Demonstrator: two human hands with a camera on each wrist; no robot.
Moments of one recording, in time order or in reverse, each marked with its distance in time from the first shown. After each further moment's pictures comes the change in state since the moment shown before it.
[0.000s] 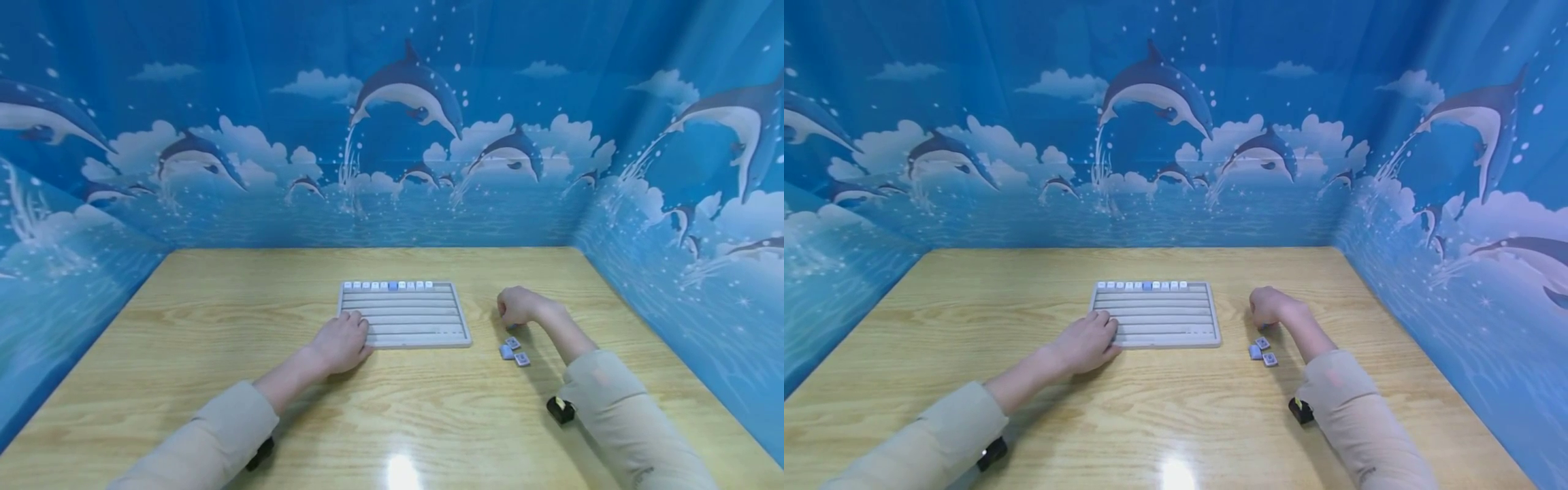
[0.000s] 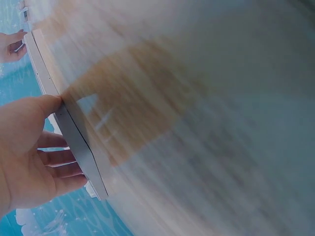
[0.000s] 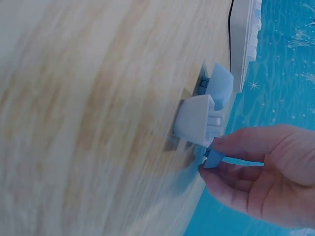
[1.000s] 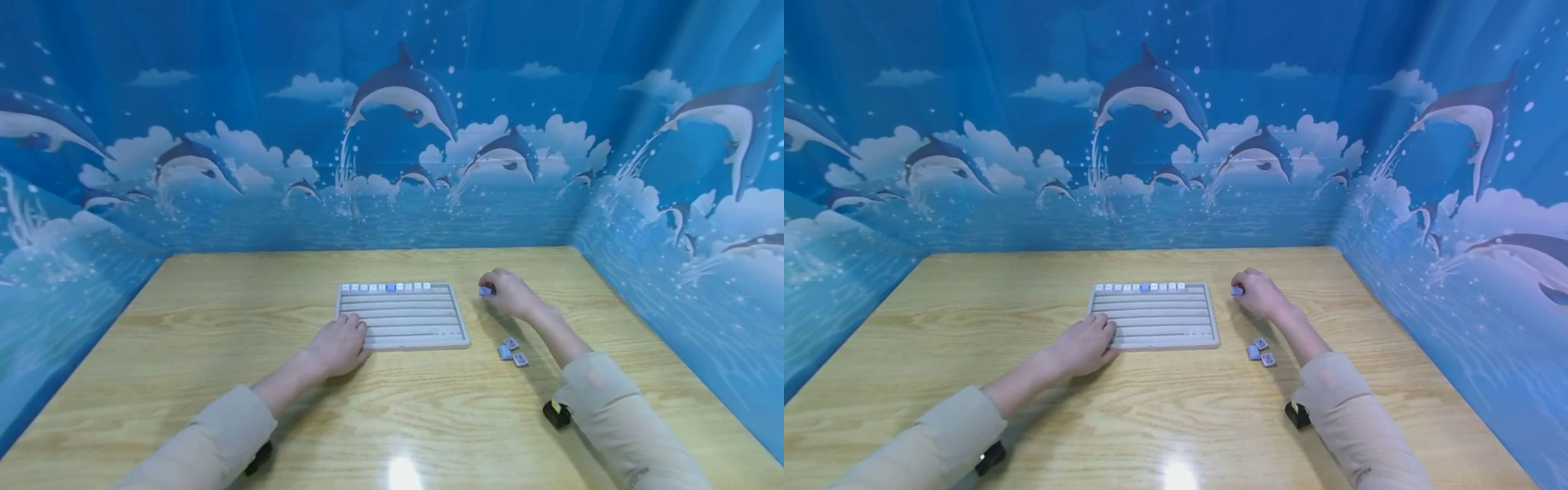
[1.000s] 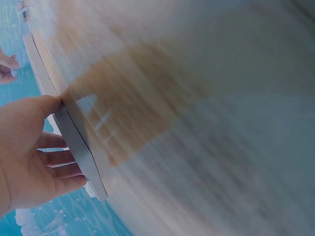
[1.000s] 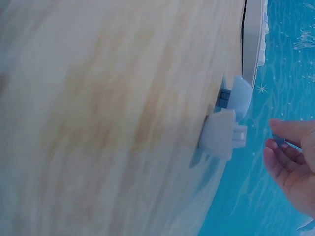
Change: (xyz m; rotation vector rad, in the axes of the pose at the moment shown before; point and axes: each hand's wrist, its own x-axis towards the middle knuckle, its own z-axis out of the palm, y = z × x) left_hand 0.000 0.002 0.002 -0.017 0.016 -0.004; right_hand 0.017 0.001 0.011 0.065 0.513 -0.169
